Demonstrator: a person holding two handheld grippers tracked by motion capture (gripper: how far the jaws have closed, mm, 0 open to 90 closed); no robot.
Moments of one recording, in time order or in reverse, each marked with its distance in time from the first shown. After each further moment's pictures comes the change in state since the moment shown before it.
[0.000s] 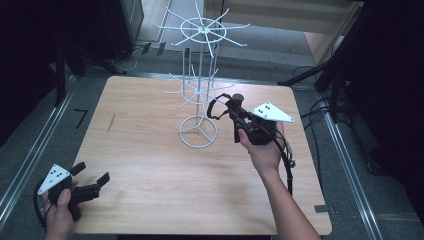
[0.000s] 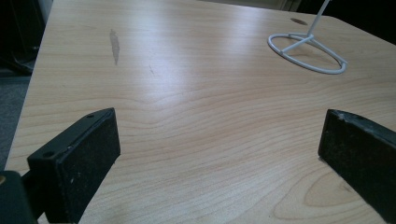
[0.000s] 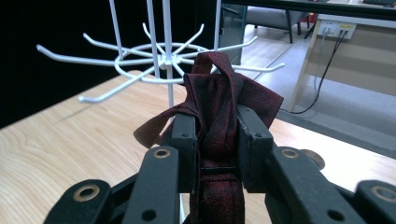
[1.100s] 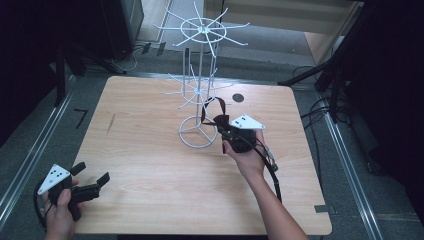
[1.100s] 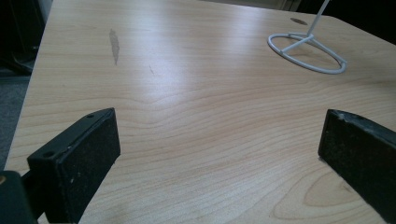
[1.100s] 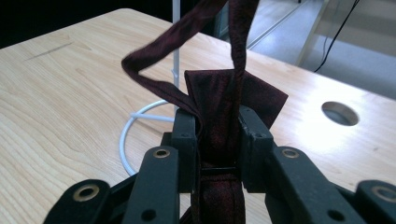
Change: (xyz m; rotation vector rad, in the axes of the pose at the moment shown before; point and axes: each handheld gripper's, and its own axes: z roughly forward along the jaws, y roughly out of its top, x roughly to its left) left arm 0.000 0.000 0.000 0.000 -0.001 -0.002; right arm 0.013 -0.057 0.053 0.170 0.003 -0.018
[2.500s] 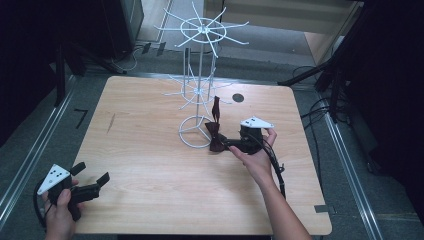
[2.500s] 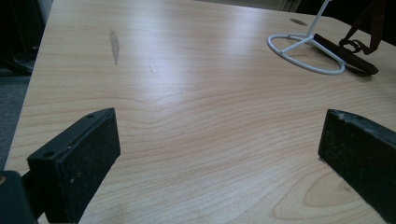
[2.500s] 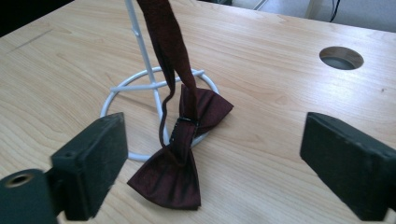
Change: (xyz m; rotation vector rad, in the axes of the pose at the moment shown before) left arm 0.000 0.000 0.000 -0.001 0.000 -0.001; right arm -0.032 -0.023 0.001 0.087 0.011 0.136
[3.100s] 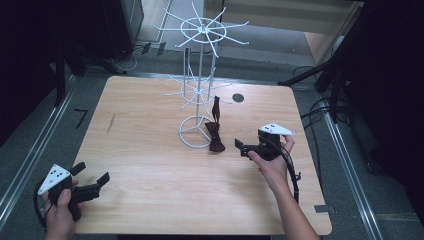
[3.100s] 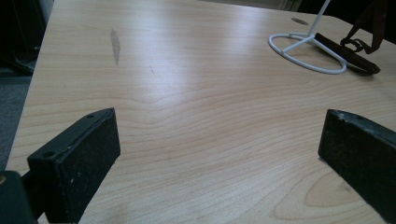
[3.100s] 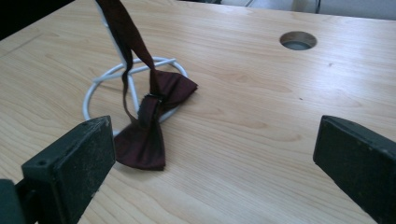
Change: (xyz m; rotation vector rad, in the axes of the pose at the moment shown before) left arm 0.000 0.000 0.000 0.002 0.004 0.003; right arm -0.032 -0.020 -0.035 -0.018 -0.027 0.056
